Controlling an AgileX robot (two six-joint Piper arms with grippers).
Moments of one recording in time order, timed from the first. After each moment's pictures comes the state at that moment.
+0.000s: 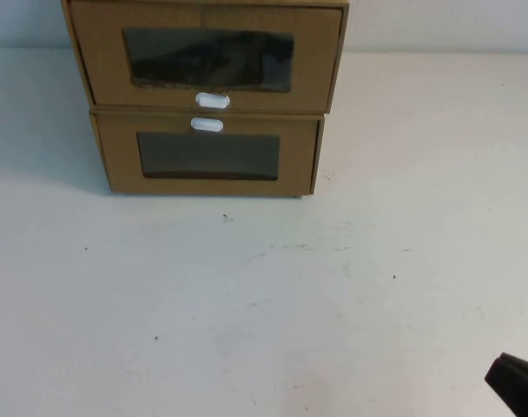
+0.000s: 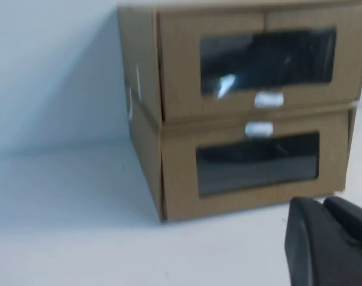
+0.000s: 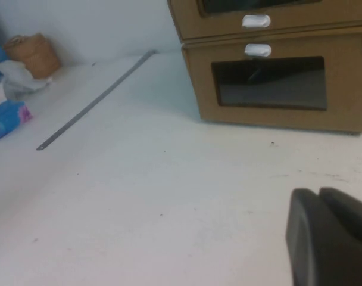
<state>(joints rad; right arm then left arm) 0.78 0.31 -0.12 0.07 -0.04 0.19 -0.12 -0.01 -0.12 -0.74 0.29 0.77</state>
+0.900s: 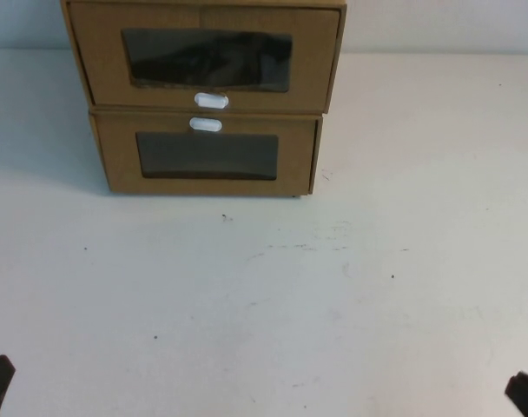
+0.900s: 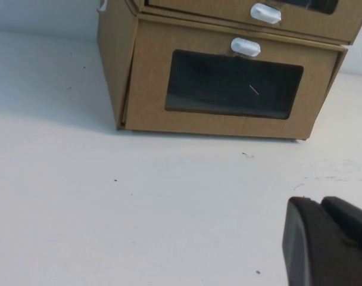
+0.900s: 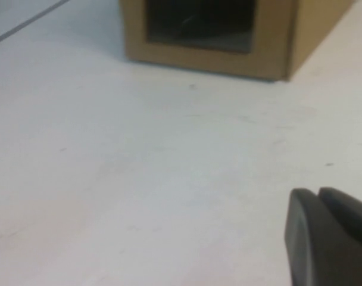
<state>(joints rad) 0.65 0.26 0.03 0.10 -0.01 -0.01 -0.12 0.01 0.03 -0.90 0.31 0.70</state>
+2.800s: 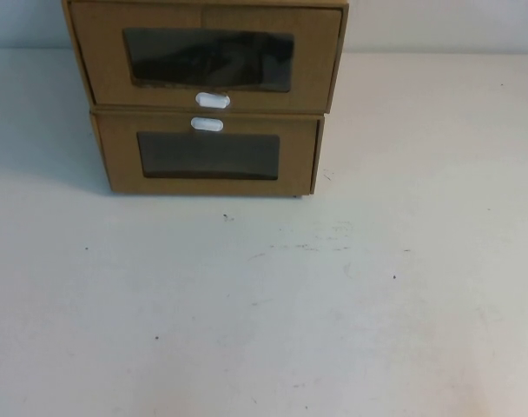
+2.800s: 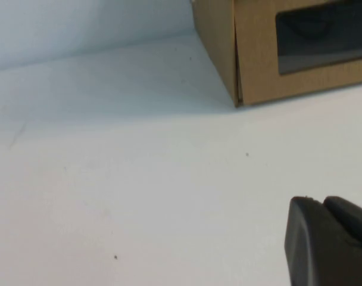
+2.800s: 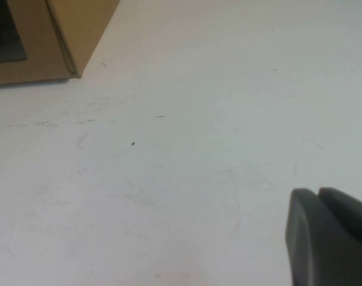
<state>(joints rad) 0.09 -0.01 0.03 0.15 0.36 -0.04 -0.11 -0.01 0.03 -0.09 0.27 0.26</state>
